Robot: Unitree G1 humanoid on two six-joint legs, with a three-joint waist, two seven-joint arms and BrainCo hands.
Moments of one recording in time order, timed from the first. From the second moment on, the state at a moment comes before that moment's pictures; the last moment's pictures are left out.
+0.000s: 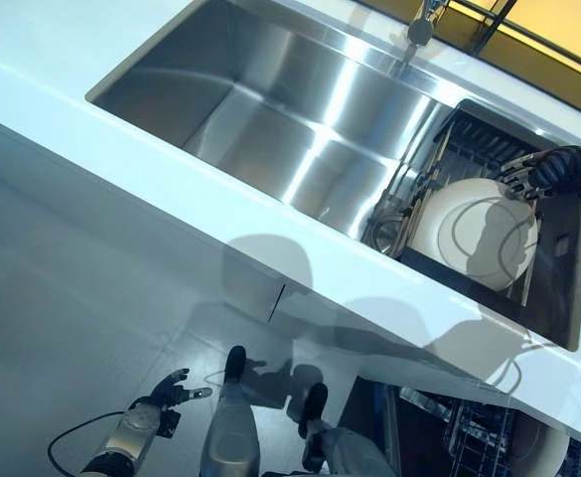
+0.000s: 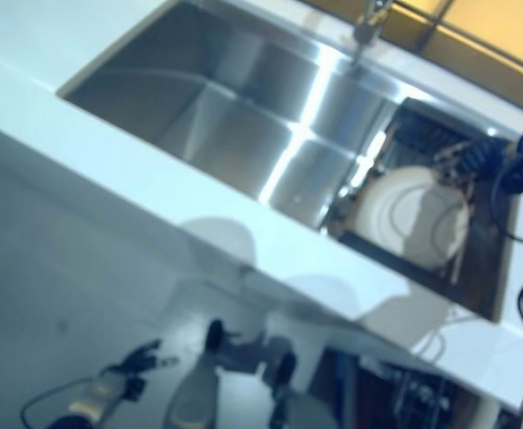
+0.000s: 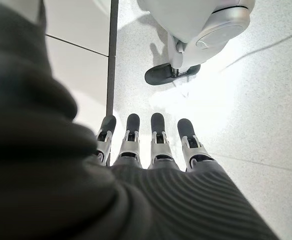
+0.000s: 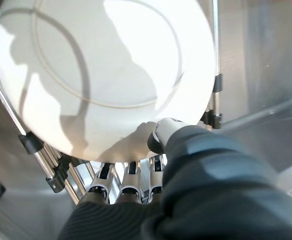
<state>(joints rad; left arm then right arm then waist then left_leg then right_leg) -0.08 0.48 -0.32 0.92 -0.13 -0.01 -0.04 -1.18 -1.07 0.51 0.89 0.13 0.41 1.02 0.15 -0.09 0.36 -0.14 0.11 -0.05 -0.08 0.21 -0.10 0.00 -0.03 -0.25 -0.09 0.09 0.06</state>
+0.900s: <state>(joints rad) -0.06 0.48 -0.29 0.94 -0.09 -0.01 -0.03 -1.06 -1.02 0.49 0.77 0.25 0.40 1.29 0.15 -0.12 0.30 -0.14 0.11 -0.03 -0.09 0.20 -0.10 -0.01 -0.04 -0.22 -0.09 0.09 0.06</state>
